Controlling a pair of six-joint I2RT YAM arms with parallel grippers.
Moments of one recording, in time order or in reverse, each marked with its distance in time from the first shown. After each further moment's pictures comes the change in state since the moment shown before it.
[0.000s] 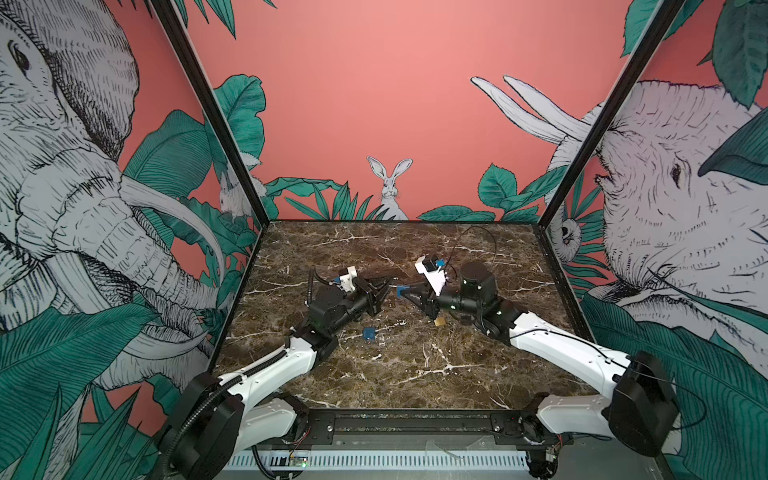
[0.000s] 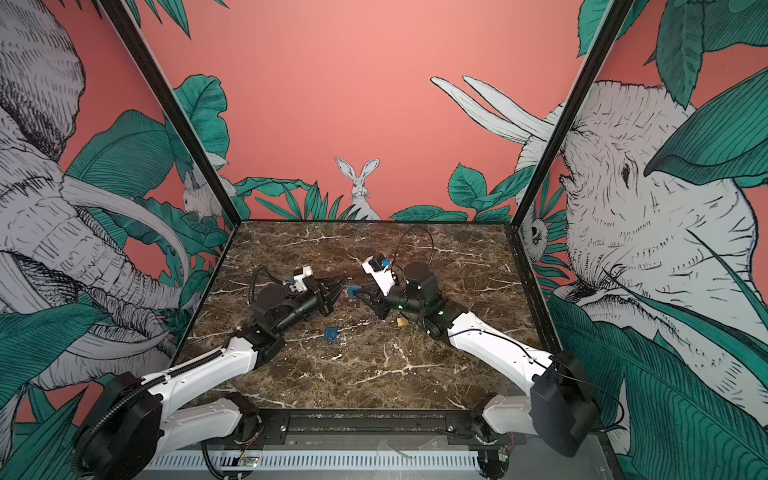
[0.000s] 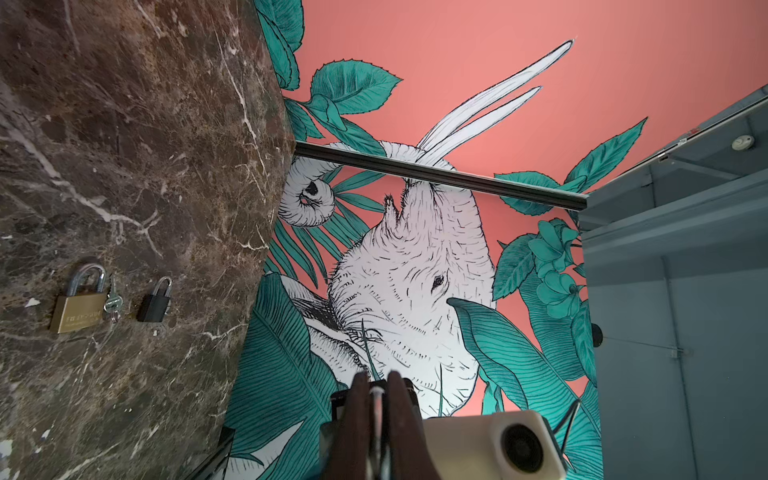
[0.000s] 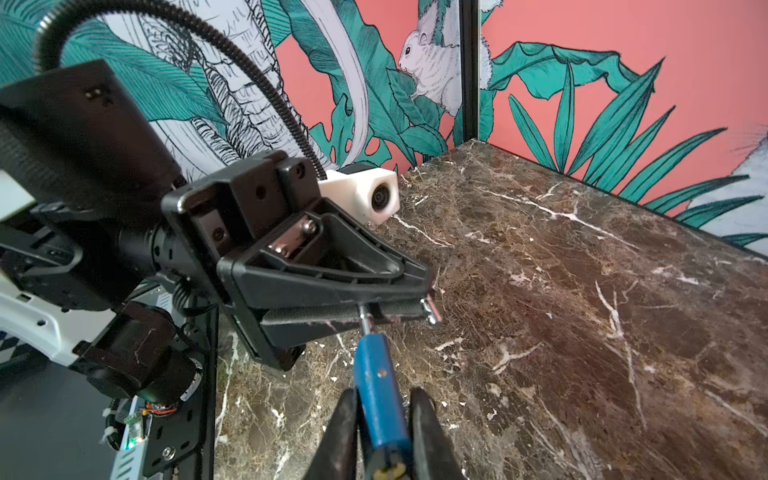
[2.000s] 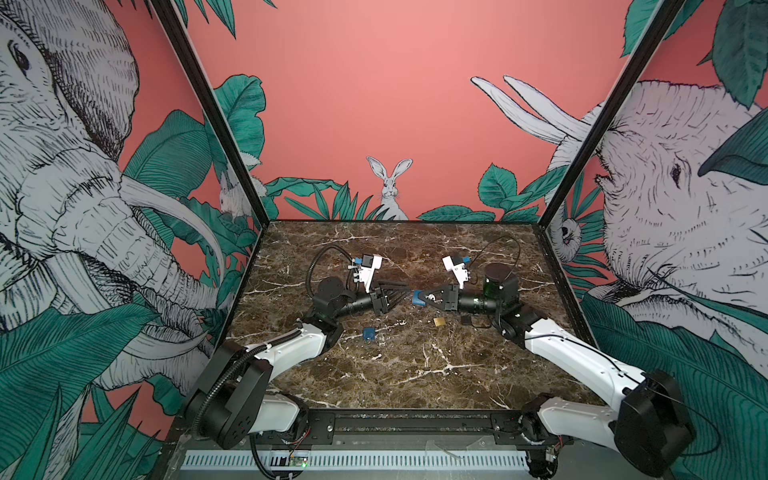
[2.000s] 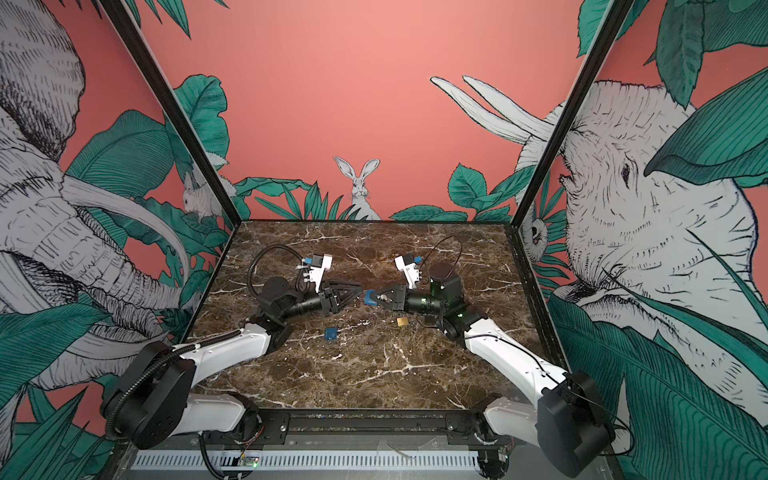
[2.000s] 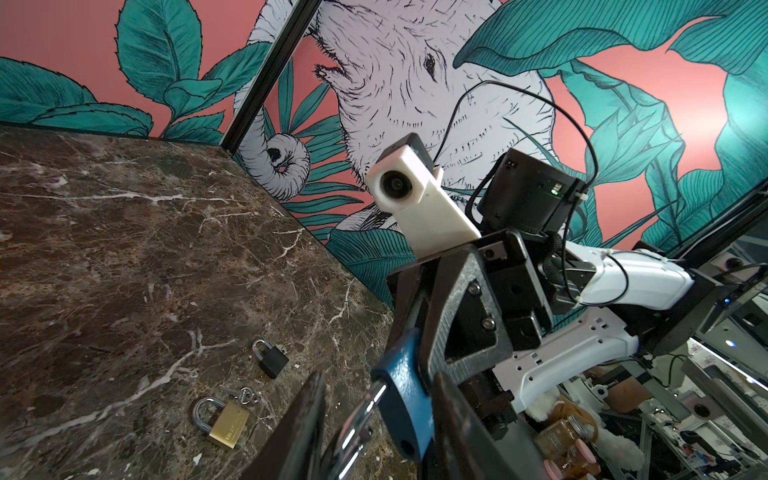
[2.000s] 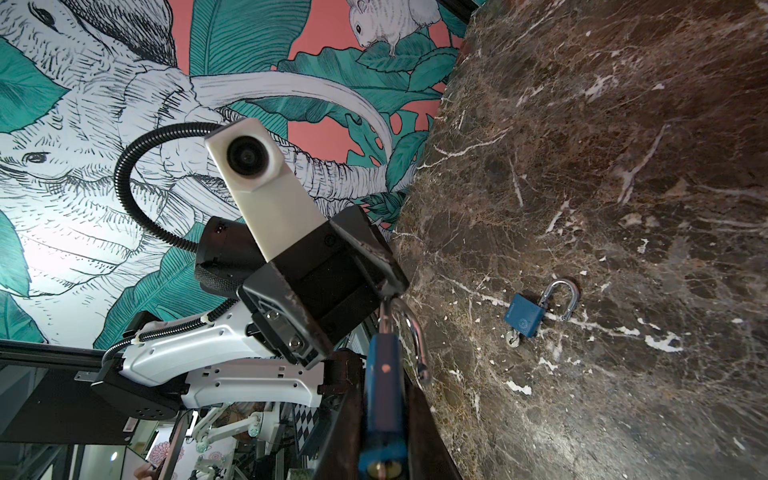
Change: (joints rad) left arm 0.065 0.193 0.048 0.233 0.520 0.996; right arm -0.179 -0.101 -0.113 0.012 -0.283 0.809
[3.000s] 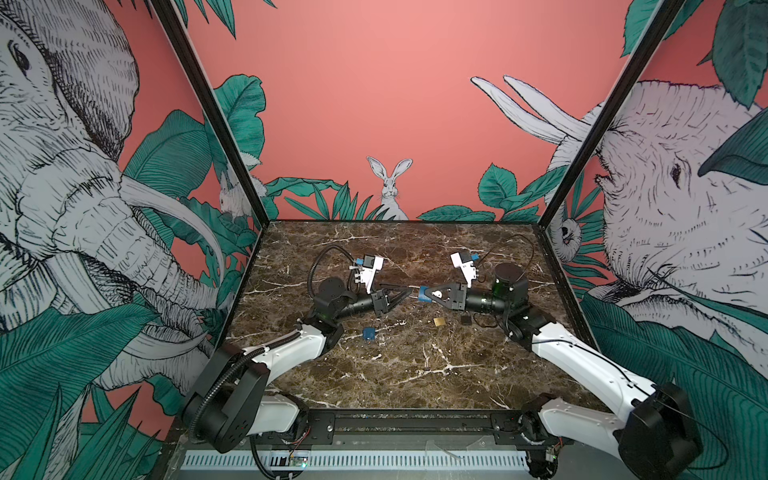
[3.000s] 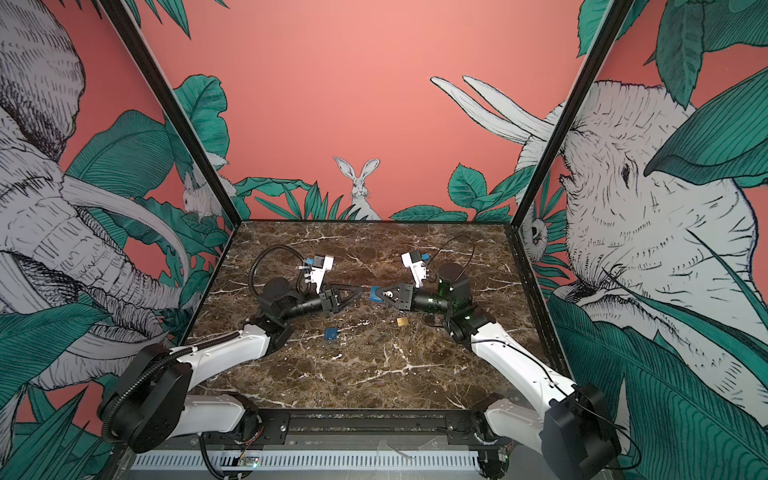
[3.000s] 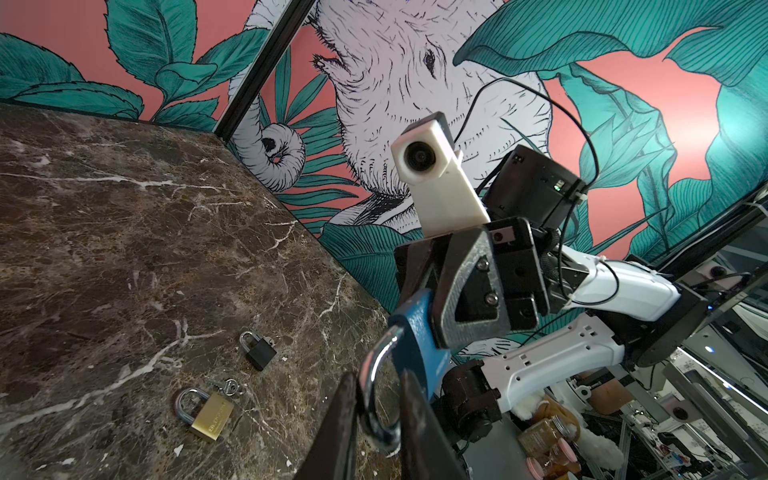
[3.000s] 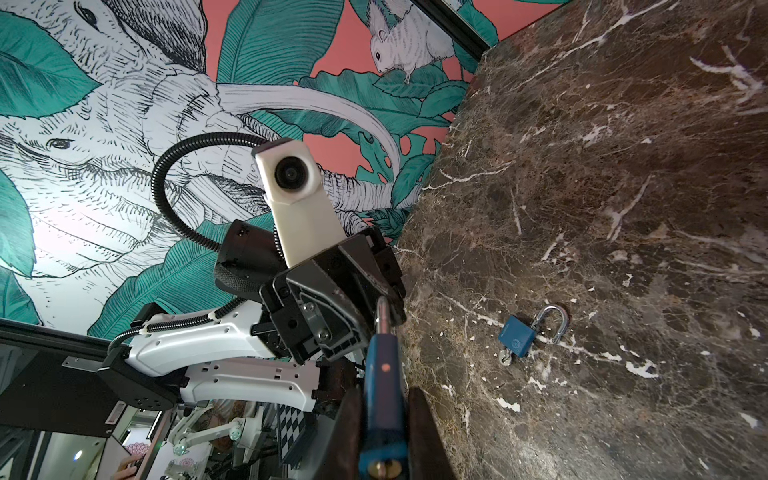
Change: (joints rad) left arm -0.014 -0.022 0.000 -0.031 -0.006 -0.019; right arm -0.045 -0.058 -0.016 0.015 -0.005 -0.055
